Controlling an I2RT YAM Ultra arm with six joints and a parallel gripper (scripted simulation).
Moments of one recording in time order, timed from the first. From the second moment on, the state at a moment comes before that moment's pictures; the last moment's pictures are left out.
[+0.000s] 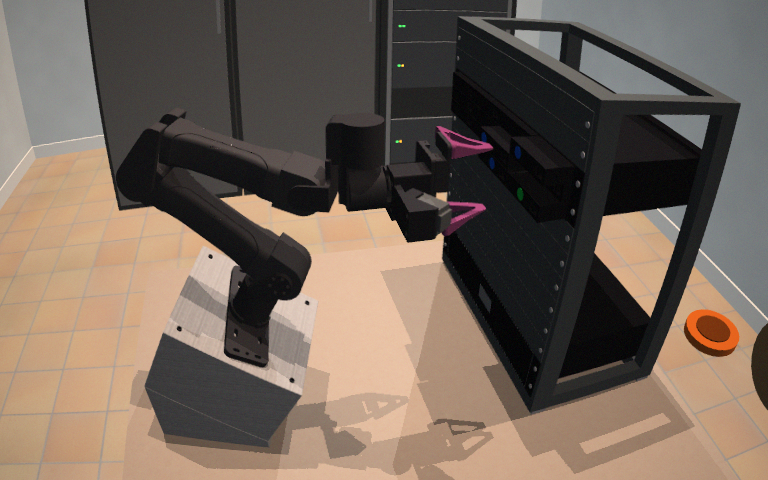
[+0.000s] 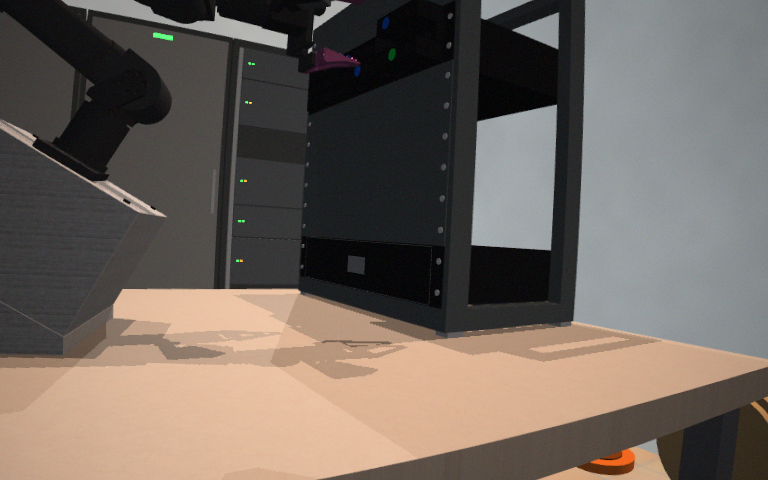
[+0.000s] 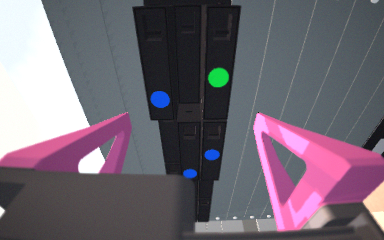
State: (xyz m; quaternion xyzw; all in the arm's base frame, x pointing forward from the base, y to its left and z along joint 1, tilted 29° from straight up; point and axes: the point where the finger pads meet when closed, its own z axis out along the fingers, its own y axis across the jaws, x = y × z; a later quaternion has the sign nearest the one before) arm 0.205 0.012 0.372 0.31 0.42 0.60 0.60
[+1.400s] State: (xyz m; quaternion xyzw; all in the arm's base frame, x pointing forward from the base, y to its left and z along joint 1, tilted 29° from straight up) arm 0.205 0.012 0.372 0.31 0.42 0.60 0.60
